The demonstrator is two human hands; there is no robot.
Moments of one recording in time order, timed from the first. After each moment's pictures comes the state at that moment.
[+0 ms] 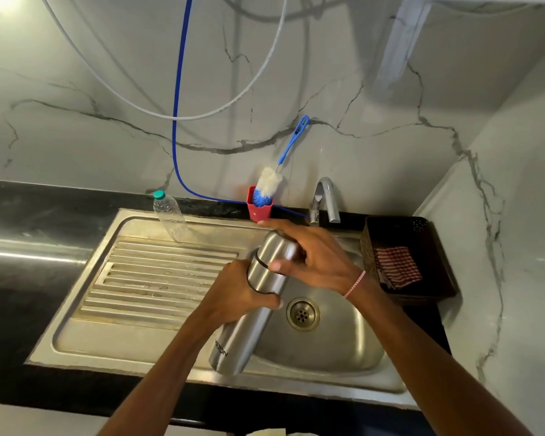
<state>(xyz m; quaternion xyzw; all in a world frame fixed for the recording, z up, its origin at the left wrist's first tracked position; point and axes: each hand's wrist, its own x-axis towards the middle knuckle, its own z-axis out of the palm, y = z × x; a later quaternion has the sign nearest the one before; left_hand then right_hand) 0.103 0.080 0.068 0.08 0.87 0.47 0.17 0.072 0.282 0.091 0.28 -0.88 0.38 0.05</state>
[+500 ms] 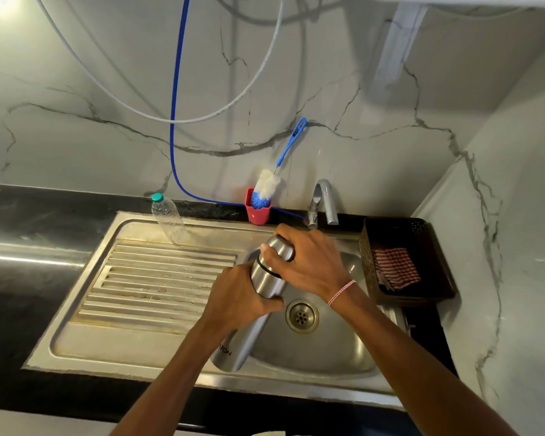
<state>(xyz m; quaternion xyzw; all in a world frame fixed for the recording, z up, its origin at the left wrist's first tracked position) 0.109 0.091 0.061 0.11 0.92 0.36 0.05 0.078 0.261 0.082 0.13 -0.95 0.25 0.12</state>
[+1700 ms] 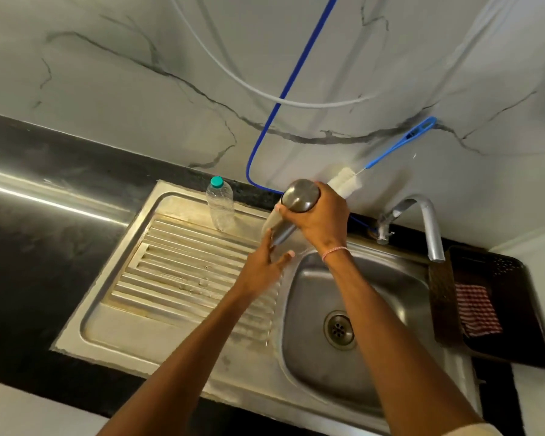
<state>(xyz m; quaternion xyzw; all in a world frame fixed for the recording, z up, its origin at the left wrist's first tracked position) -0.027 -0.004 -0.070 -0.05 0.79 0.59 0.16 -0.091 0.126 0.019 -0.01 -0.90 0.43 0.12</state>
